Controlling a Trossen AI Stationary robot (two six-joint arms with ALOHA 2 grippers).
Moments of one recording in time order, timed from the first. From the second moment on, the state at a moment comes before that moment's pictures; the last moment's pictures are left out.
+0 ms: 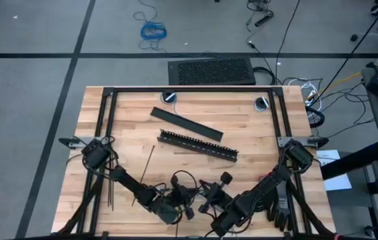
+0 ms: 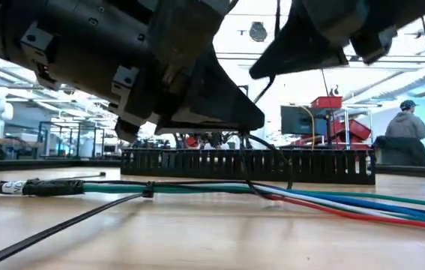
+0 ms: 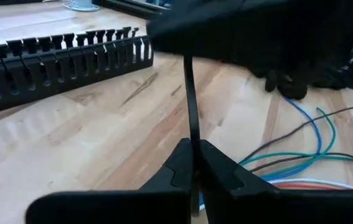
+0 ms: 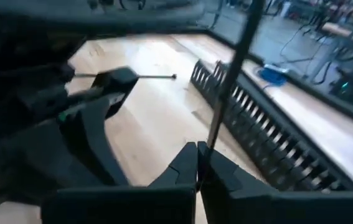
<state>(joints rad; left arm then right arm) -0.65 2.16 1.14 0.51 -0.93 -0.62 0.70 2.08 1.42 -0.57 1.27 0.99</state>
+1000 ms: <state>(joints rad) -0.59 2.16 1.14 0.51 -0.98 -0.62 0.85 2.04 1.46 -0.78 1.36 1.46</state>
